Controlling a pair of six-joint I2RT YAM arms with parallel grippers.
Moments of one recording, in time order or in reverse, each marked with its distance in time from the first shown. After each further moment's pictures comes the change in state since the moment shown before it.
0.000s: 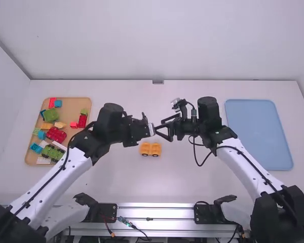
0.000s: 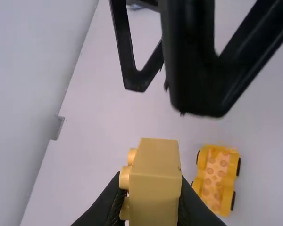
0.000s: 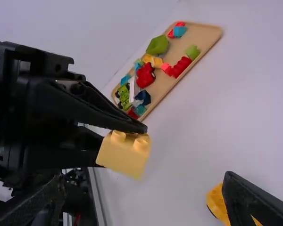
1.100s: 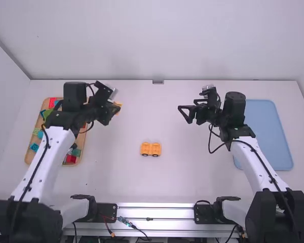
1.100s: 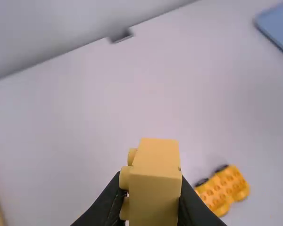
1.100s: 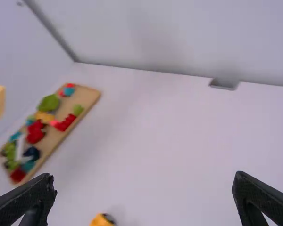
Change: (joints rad) left arm 0.406 0.107 0.210 -0.203 0.137 -0.486; right arm -0.274 0.000 0.000 0.101 0.189 -0.085
